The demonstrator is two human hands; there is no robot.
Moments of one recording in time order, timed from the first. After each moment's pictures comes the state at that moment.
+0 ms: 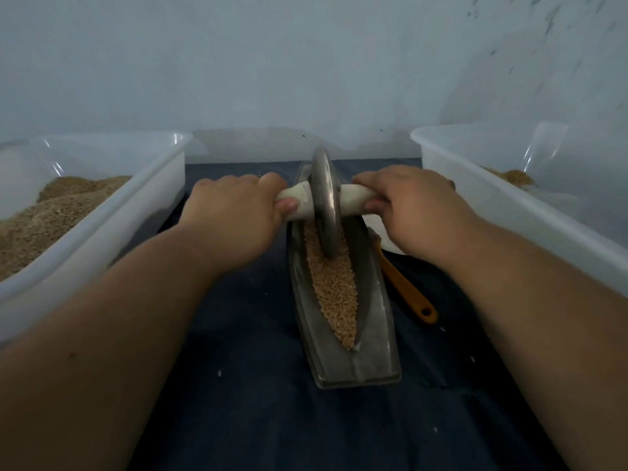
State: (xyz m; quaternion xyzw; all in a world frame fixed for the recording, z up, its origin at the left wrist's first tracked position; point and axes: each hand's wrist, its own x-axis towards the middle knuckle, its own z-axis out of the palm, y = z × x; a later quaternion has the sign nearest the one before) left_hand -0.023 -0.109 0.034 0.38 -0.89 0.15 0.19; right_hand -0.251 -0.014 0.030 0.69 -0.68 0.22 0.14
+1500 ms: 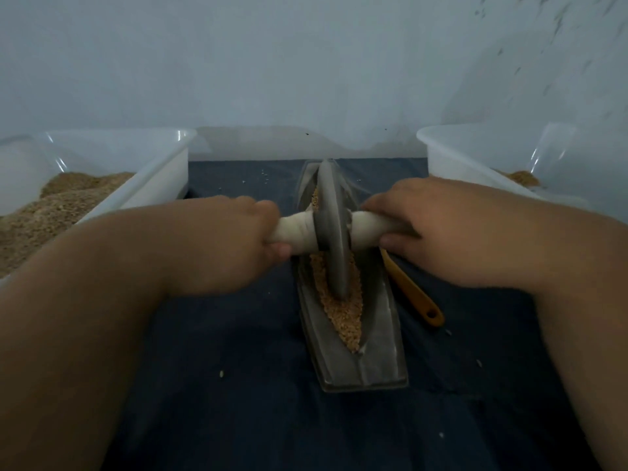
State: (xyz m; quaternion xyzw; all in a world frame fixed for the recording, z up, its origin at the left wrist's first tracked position) left_hand 0.001 -0.073 0.061 0.37 -0.93 0.04 -0.02; right_hand -0.229 0.034 0.068 0.74 -0.66 0.06 0.04
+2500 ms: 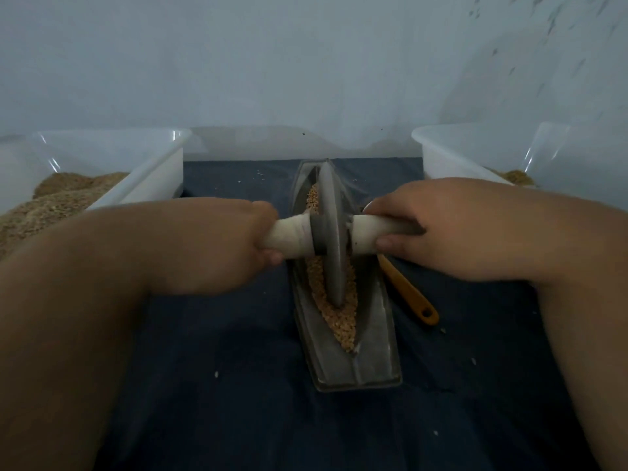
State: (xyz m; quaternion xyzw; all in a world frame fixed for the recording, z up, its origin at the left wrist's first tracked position) left_hand 0.001 -0.071 0.065 0.35 -0.94 0.03 -0.03; right_hand -0.236 0.037 0.075 0.74 -0.67 0.05 -0.01
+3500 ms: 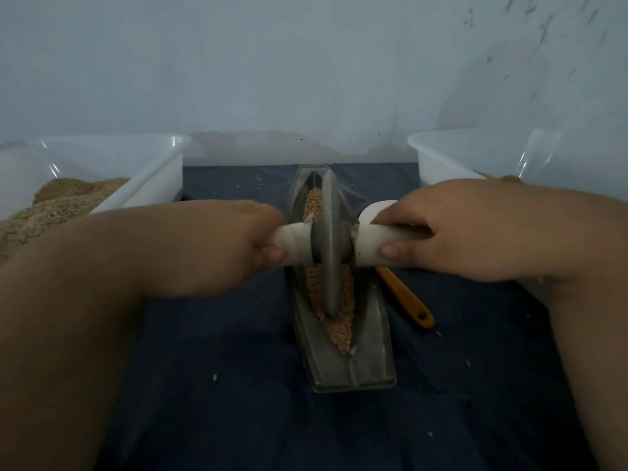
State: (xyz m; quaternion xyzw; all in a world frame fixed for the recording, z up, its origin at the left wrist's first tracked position) left_hand 0.003 -0.071 0.069 0.33 -0.94 -0.03 0.00; right_hand -0.242 0.045 0.085 0.74 -0.67 0.01 0.00
